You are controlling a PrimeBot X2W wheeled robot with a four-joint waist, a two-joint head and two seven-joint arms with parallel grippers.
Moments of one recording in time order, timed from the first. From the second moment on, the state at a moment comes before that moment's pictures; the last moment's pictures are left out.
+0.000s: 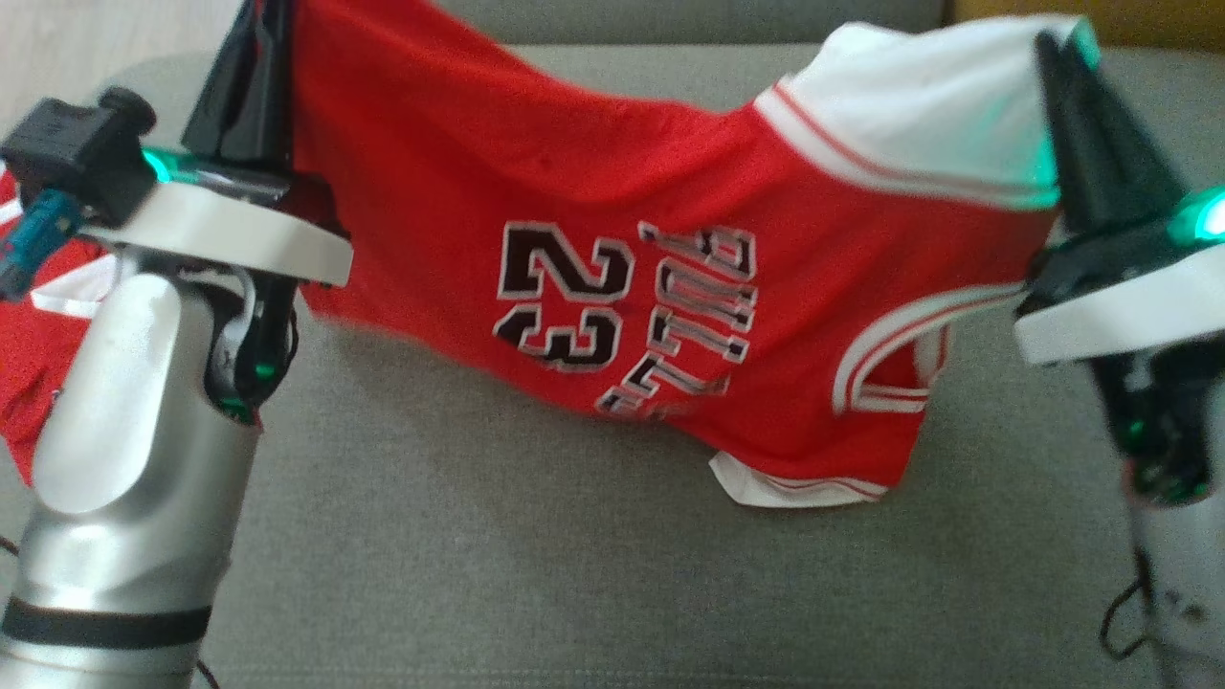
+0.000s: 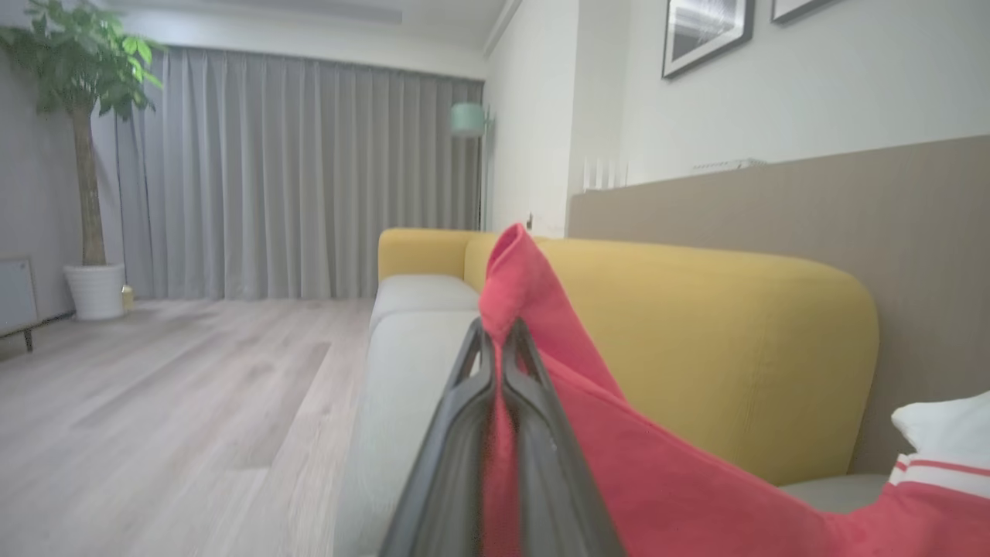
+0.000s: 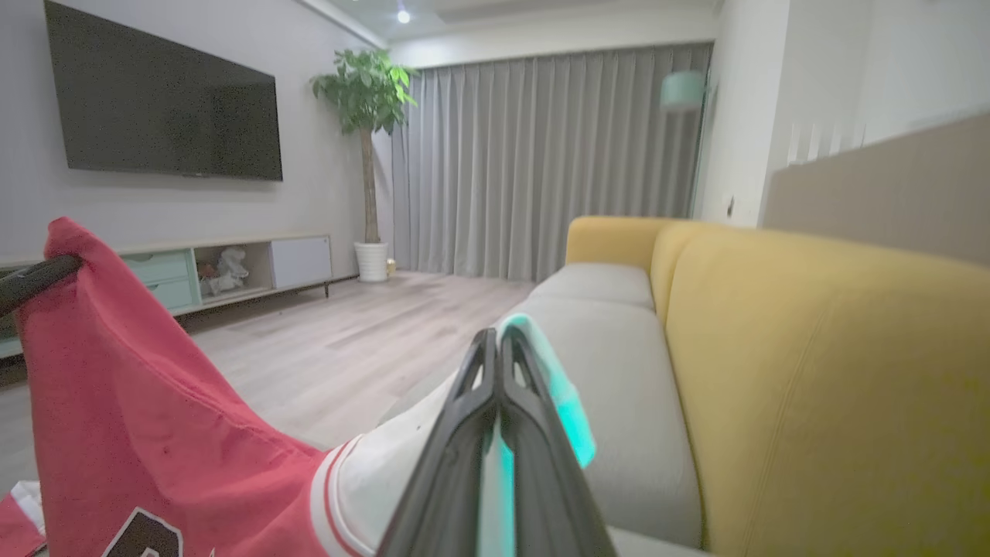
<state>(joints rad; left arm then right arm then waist) -0.63 0.25 -0.30 0.30 -0.42 -0.04 -0.26 -0.36 -0.22 0.11 -0.20 0.29 0.12 0.19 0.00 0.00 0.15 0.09</state>
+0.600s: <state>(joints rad) -0.58 0.31 -0.29 -0.05 -0.43 0.04 -0.07 -0.51 -0.28 0.06 -0.30 0.32 0.12 0.25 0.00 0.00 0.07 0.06</state>
